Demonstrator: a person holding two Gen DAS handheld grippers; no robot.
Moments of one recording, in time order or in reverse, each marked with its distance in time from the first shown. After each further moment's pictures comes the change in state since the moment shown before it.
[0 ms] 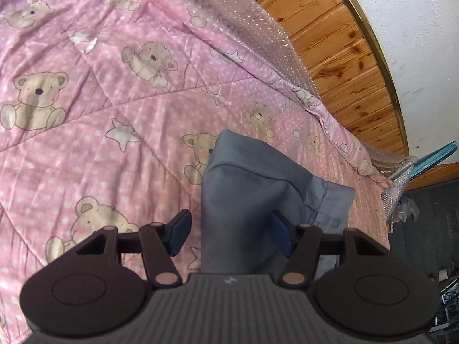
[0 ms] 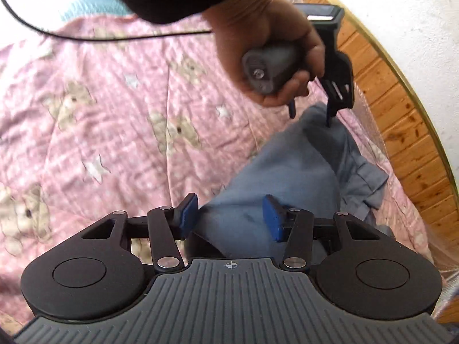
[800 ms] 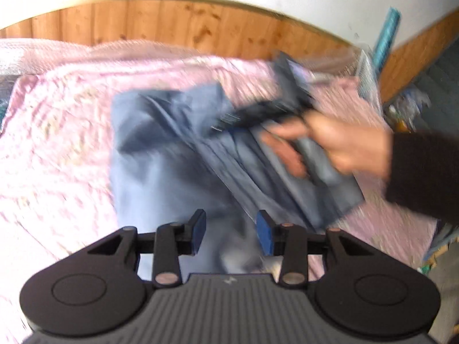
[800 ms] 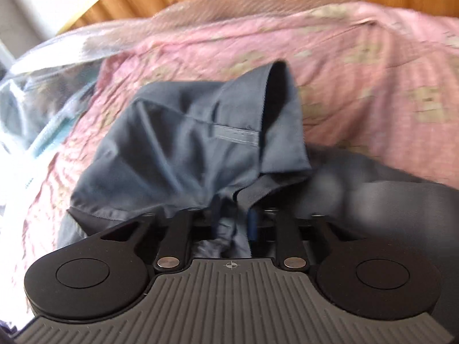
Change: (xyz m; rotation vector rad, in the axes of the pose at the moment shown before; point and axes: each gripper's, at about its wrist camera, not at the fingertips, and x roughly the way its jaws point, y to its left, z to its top) left arm -0.125 -0.174 -0.219 0.504 -0.131 0.204; right arm 0.268 -0.287 -0.109 0.865 -0.014 0.461
